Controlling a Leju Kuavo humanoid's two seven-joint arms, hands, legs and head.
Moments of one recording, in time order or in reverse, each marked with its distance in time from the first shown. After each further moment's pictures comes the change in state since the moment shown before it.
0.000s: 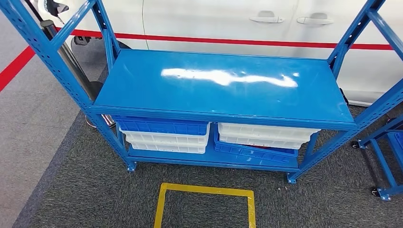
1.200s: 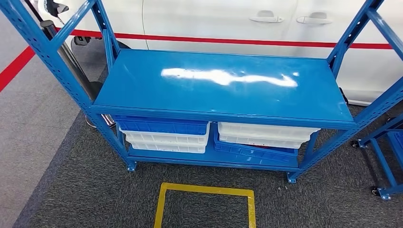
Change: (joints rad) left arm -0.011 -0.012 0.199 0.011 0.258 -0.180 -0.240; right arm 0.007 -0.007 0.163 0.005 0.072 0.133 -0.190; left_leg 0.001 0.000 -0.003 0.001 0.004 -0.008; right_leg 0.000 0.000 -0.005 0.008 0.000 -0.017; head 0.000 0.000
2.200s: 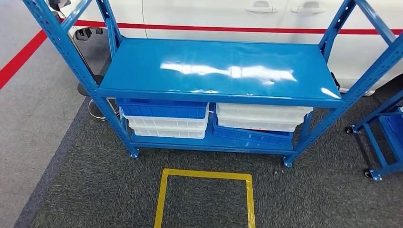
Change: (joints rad) left arm 0.000 0.001 0.006 0.000 0.003 -0.010 0.004; right arm -0.001 -0.003 0.015 -0.006 -0.004 -0.007 0.028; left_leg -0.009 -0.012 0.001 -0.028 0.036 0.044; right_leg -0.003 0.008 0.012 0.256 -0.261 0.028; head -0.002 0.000
